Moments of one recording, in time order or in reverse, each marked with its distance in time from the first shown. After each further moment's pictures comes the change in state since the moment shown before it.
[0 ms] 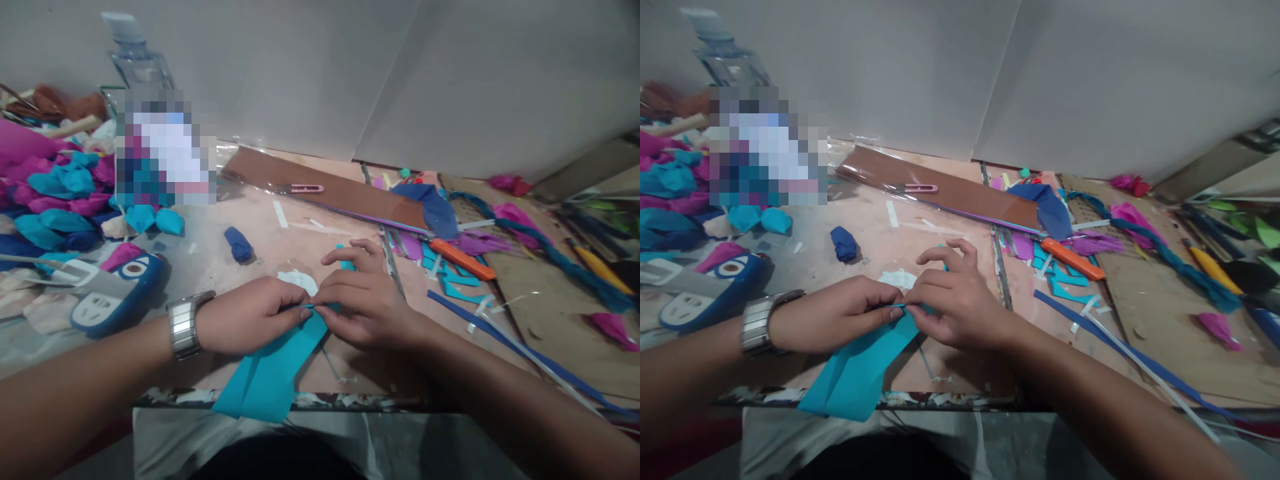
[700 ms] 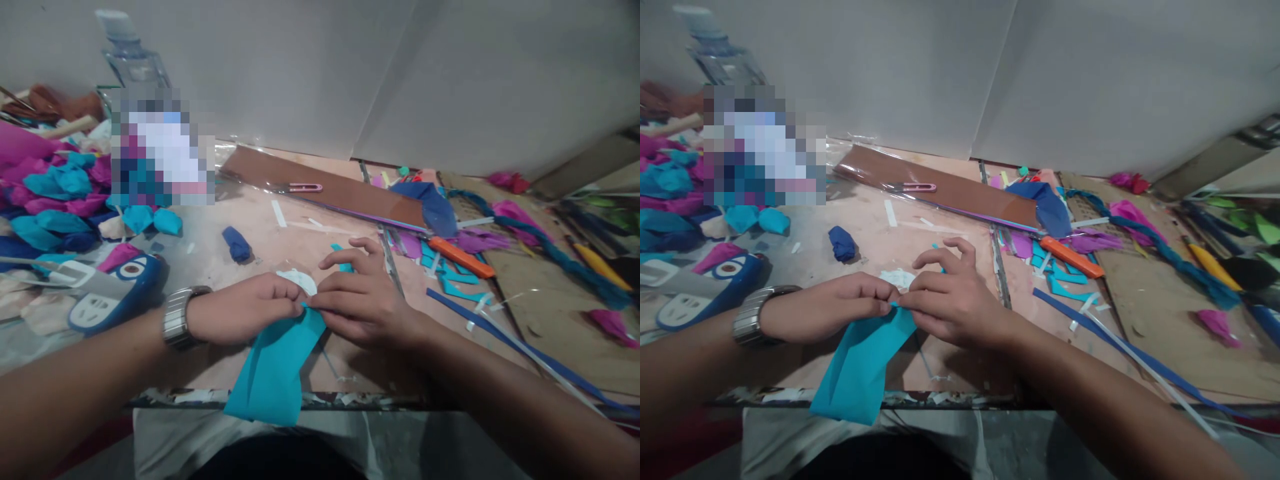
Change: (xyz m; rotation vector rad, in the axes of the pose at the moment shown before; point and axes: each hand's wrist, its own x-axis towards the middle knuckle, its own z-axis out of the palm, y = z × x) left_hand 0.000 -0.009 -0.004 -0.422 -0.128 -0.118; right_hand -0.001 0.006 0.001 -0.027 0.047 -0.113
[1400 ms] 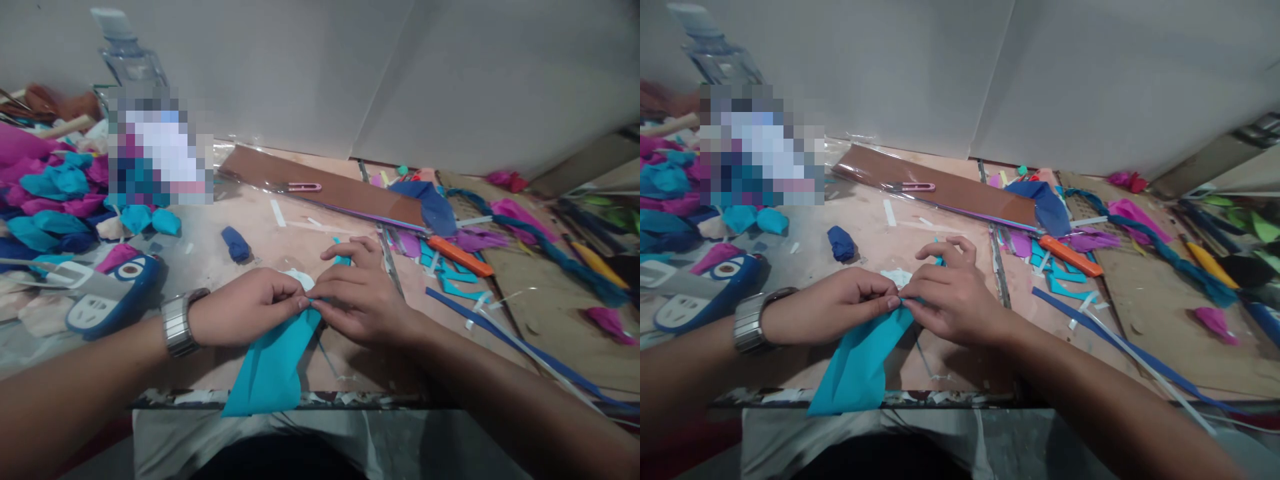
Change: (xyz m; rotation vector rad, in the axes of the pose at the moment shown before) left_hand 0.001 0.001 0.002 0.344 0.157 0.078; right_hand 0.002 -0.004 0.001 0.030 -0.012 0.148
